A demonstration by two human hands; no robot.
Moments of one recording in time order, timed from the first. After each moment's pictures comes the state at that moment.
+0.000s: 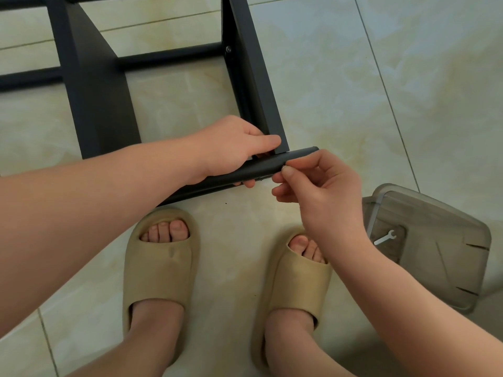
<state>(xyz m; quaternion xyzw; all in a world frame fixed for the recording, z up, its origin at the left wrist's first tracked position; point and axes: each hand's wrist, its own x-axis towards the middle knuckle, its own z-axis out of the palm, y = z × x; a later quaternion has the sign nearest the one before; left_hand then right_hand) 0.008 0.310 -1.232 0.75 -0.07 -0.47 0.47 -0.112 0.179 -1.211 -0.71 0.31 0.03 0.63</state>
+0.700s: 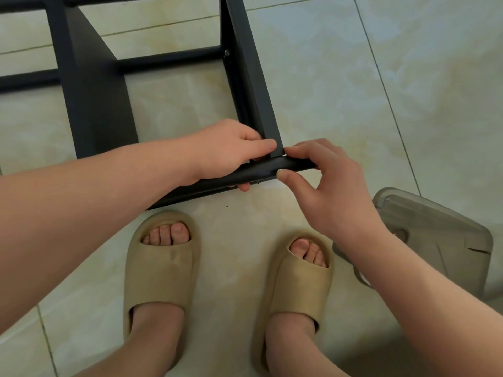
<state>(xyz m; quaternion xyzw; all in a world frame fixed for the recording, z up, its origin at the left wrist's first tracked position) 0.012 0.317 -1.231 0.76 -0.08 -0.47 0.44 -0.099 0.156 -1.213 -0.92 0.12 0.06 0.37</state>
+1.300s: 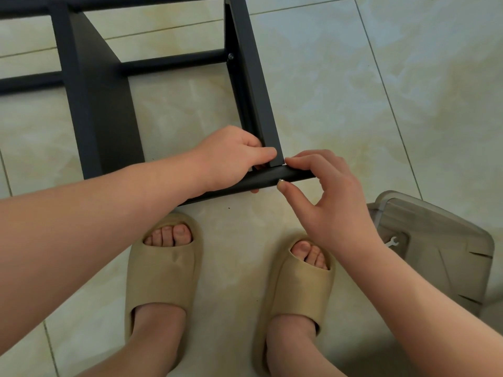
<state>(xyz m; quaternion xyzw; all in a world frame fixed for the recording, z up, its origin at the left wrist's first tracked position) 0.001 0.317 -1.234 0.77 -0.08 -0.43 0.46 -0.113 0.159 -1.223 -0.93 0.08 0.01 0.37</state>
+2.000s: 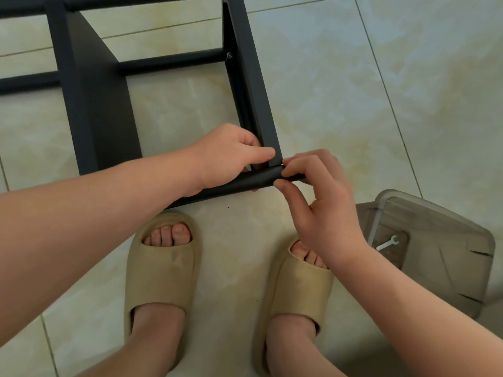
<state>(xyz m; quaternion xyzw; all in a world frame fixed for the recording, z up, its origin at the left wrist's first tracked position) 0.003 0.320 -1.234 0.75 -0.04 -0.44 0.49 -0.119 0.164 -1.241 -0.91 0.01 -0.09 0.40</state>
